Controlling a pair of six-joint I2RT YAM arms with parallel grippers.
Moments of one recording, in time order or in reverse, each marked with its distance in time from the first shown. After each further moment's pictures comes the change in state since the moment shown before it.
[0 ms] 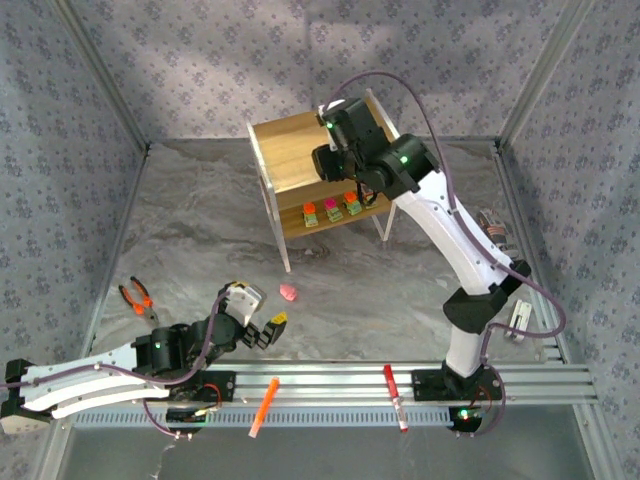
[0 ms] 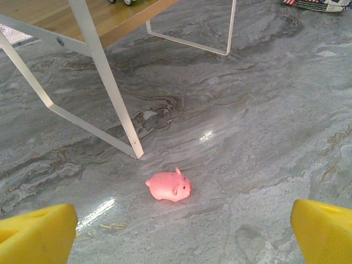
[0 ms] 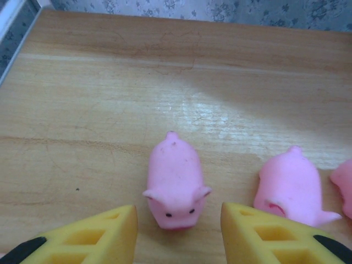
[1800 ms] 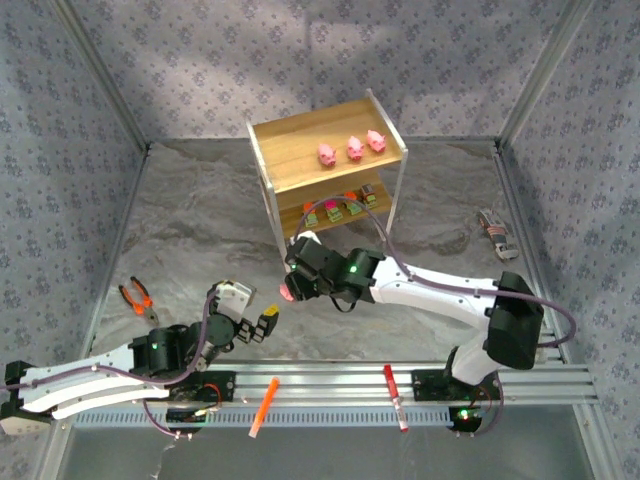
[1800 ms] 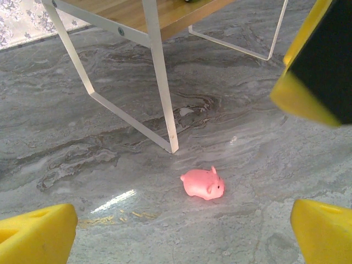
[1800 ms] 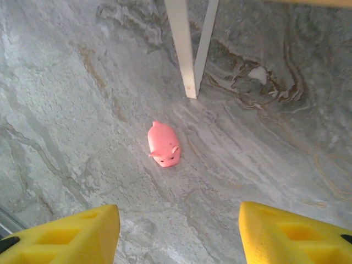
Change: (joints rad) left arm 0.000 -0.030 0.000 -0.068 -0.127 -0.087; right arm 0.358 -0.249 -1.053 0.505 -0.079 0.347
